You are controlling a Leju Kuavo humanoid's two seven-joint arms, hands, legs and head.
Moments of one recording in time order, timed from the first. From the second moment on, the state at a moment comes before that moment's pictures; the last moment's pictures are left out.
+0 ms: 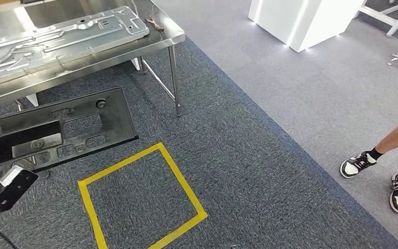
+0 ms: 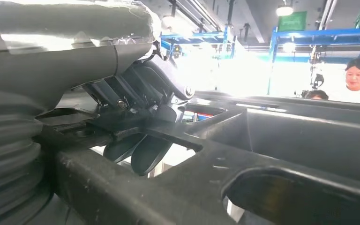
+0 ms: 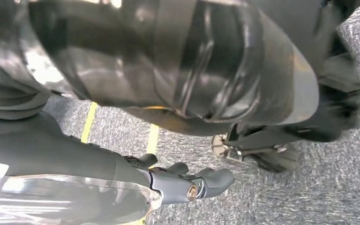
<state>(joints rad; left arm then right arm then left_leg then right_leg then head) -0.19 0.36 -0.27 -1.63 -1.01 0.06 0.08 -0.11 0.23 -0.81 -0.17 0.91 0.16 -0.04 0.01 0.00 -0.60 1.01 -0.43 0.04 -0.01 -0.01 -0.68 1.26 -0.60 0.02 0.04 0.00</state>
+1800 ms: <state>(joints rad) -0.18 0.34 -0.30 -1.65 -1.00 0.12 0.05 -0.10 0.22 -0.83 -0.17 0.91 0.17 -0.04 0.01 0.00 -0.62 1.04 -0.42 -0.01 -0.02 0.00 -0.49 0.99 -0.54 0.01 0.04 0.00</state>
